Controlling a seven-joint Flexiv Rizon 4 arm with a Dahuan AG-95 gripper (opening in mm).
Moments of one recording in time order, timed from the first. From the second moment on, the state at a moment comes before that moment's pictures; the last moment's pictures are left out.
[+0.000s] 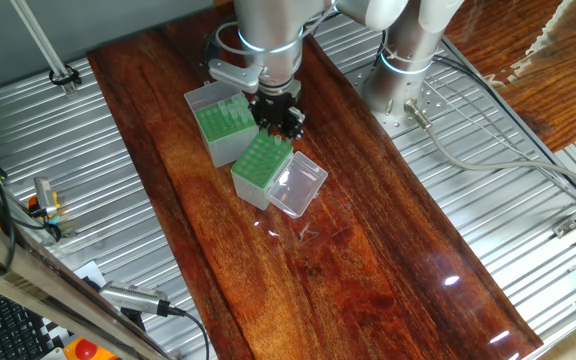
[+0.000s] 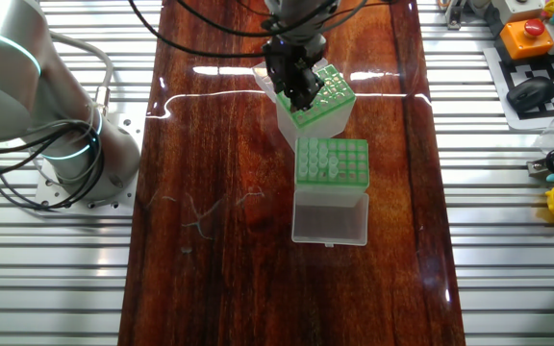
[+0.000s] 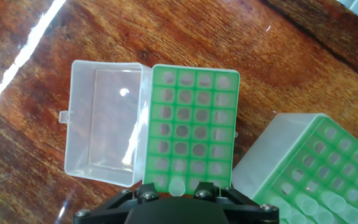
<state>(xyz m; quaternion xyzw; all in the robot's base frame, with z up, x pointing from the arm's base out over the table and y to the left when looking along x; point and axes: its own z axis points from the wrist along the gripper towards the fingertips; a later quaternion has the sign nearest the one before) 0.378 0.062 0.146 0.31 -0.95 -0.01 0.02</state>
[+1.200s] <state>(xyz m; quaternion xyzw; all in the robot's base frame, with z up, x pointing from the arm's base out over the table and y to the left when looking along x) 0.385 0.058 0.222 0.31 -0.95 -0.03 0.01</state>
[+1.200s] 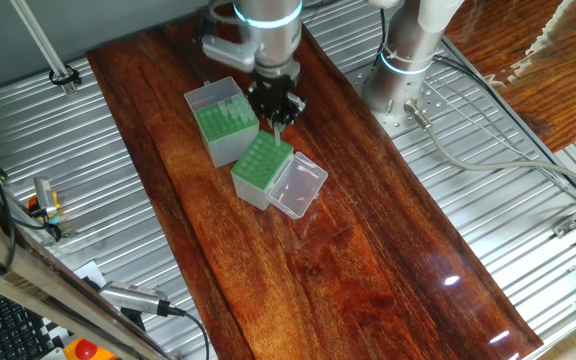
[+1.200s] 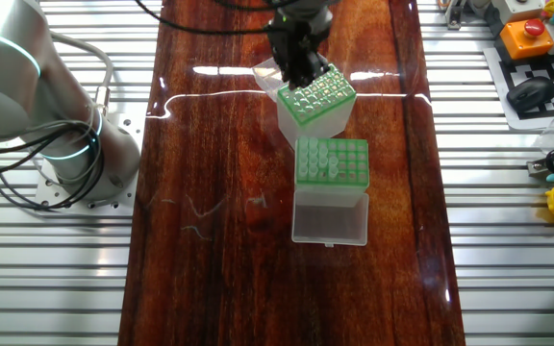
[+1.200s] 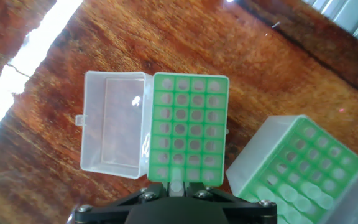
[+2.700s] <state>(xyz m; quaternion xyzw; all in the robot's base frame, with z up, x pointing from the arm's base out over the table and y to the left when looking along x) 0.401 0.048 0.304 0.31 -0.95 -0.04 0.02</state>
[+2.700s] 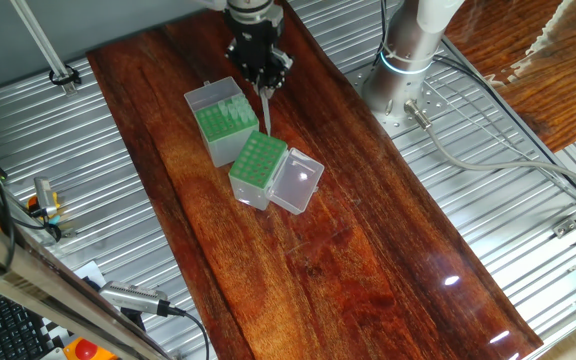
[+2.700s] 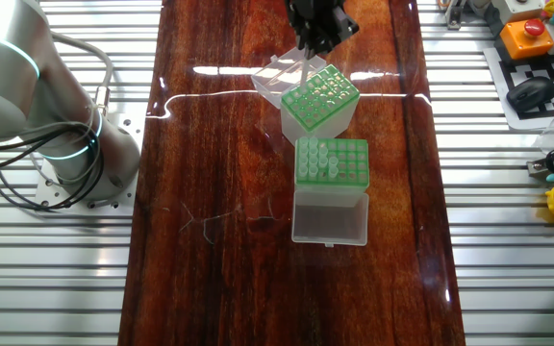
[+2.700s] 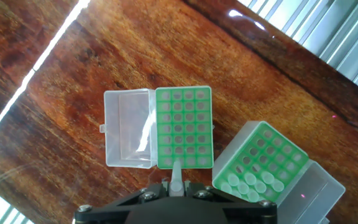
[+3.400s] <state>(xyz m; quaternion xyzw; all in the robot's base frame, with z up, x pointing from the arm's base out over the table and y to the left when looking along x) 0.412 0.028 0.303 0.35 -0.94 0.00 0.03</state>
